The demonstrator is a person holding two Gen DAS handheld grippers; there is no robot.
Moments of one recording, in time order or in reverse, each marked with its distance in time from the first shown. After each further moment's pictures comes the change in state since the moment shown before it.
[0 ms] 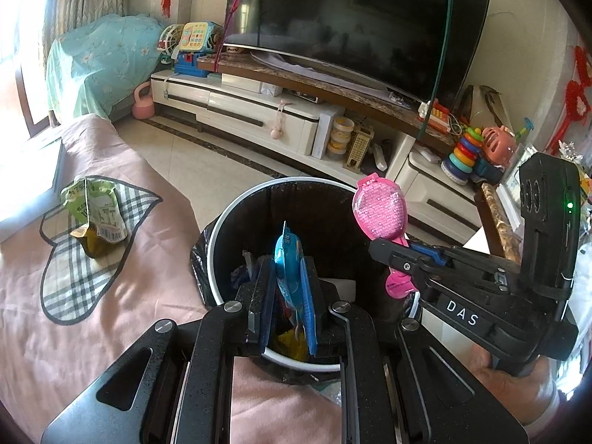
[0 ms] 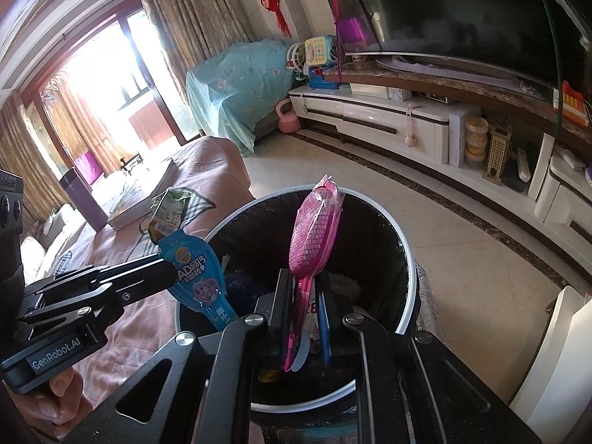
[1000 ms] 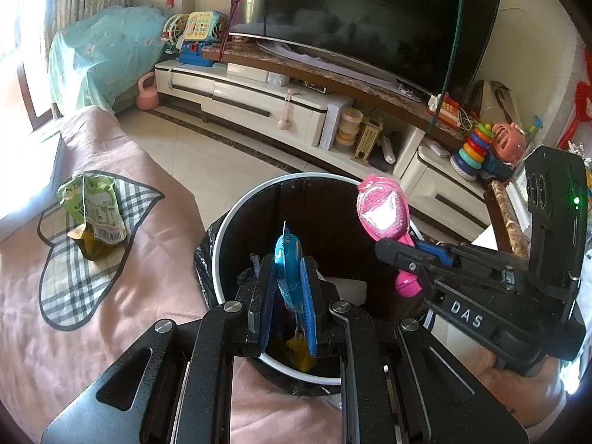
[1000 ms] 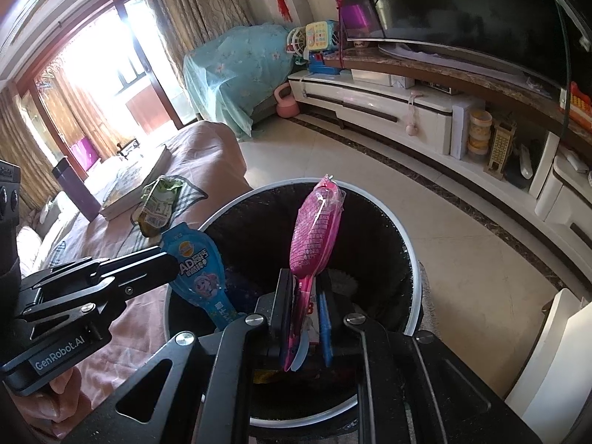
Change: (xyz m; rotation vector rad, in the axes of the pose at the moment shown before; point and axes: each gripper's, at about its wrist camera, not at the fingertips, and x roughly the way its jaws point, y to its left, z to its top) left arm 0.017 0.005 0.007 -0.012 0.046 0.025; right arm 0.016 -0.001 0.009 -0.016 0.068 -0.025
